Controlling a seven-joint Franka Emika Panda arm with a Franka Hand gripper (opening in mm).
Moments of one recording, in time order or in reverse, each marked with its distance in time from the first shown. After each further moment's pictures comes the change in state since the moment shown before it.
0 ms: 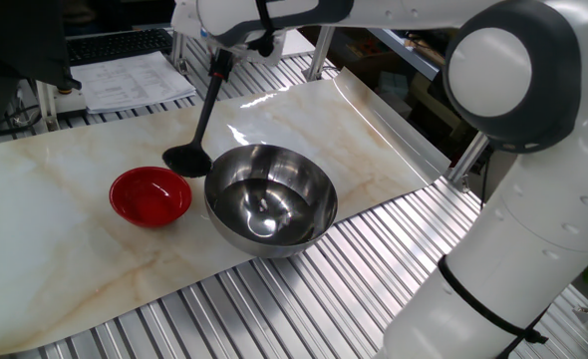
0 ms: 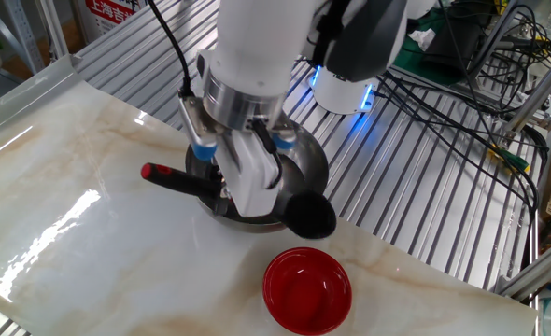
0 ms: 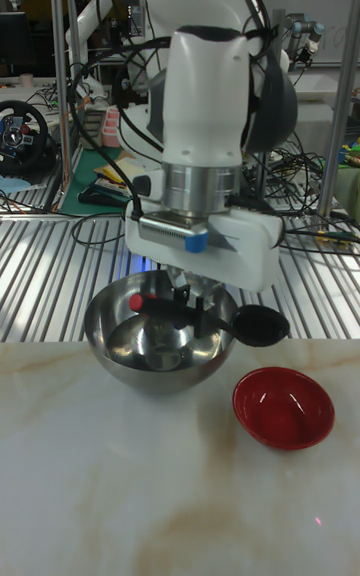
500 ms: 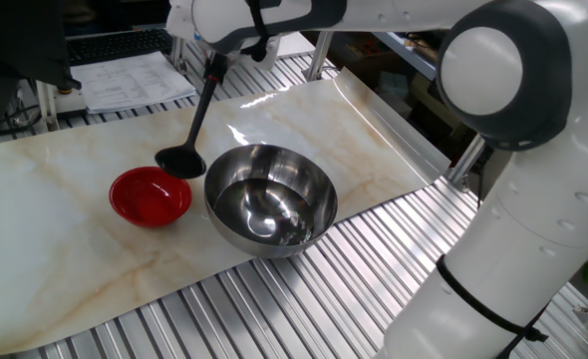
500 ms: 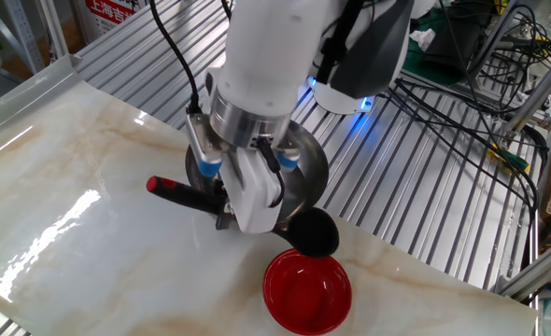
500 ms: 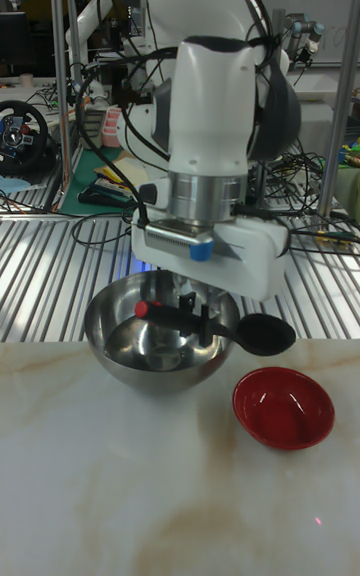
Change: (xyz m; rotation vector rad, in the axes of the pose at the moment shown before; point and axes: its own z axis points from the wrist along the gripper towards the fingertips) arm 0.004 0.011 0.014 -0.009 -0.013 0.036
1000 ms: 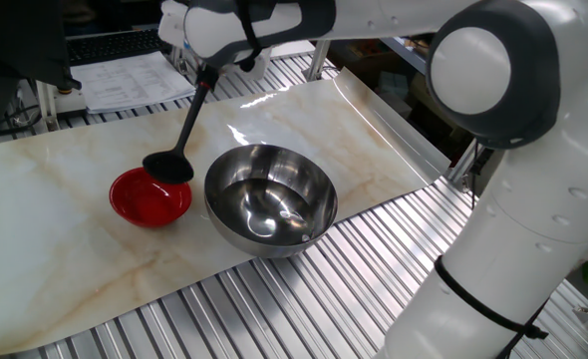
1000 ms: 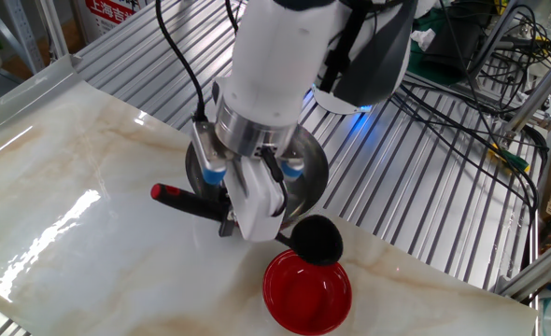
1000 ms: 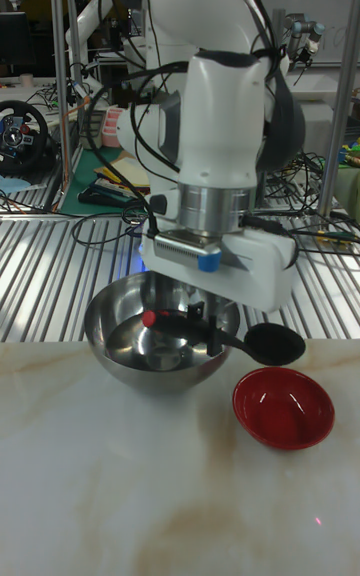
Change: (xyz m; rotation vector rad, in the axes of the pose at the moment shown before) arm 0.008 0.008 0.015 -0.005 -0.012 0.037
